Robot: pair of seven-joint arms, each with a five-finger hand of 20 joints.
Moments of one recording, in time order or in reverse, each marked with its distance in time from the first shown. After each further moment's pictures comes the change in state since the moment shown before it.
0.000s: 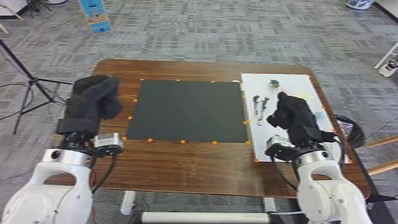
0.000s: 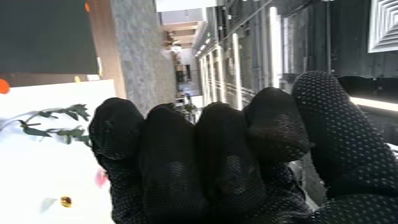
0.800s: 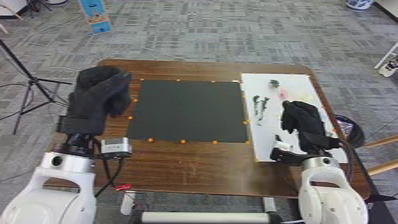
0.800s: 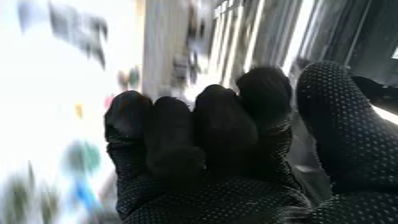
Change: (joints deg) left arm 3.0 0.7 1.4 -5.1 6.9 1.9 1.2; right arm -4.3 3.8 -2.5 -2.4 -16.1 16.2 0.8
